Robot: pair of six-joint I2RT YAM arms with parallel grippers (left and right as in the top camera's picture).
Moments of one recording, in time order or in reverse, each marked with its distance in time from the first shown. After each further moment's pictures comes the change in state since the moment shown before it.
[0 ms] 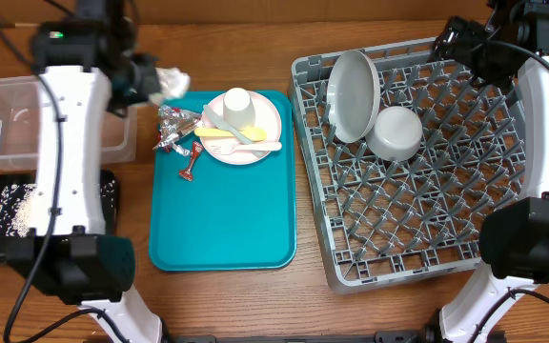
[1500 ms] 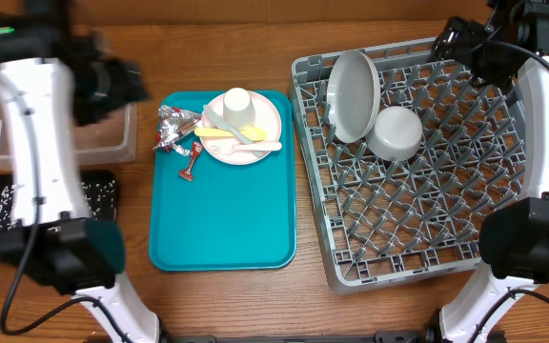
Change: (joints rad) left arm 0.056 0.071 0.055 -0.183 0.200 0.080; right arm 0.000 0.000 0.000 0.000 0.000 0.000
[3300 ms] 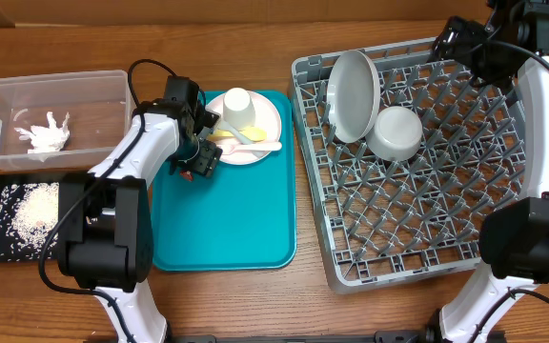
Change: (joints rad) left arm -0.230 0.000 -0.826 0.785 -0.210 0.463; right arm 0.000 0.000 0.000 0.000 -0.001 0.000
